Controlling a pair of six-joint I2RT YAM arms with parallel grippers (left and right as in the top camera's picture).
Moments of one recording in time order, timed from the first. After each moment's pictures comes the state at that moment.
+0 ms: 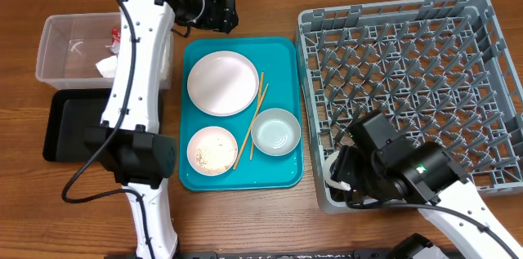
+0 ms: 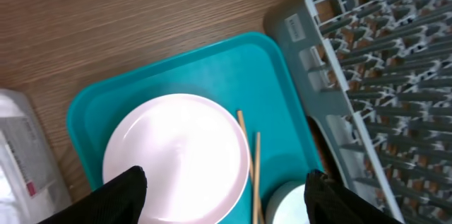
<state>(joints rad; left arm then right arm) -0.15 2.18 2.44 -1.38 0.31 0.05 0.57 1.10 1.00 -1.23 -0.08 0.95</state>
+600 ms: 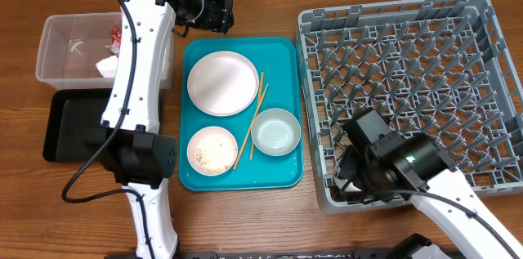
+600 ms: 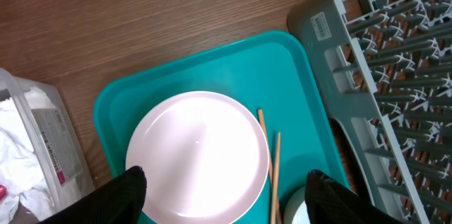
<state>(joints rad) -0.16 2.18 2.44 -1.38 0.24 0.05 0.56 1.16 1.00 -1.27 0.00 1.03</state>
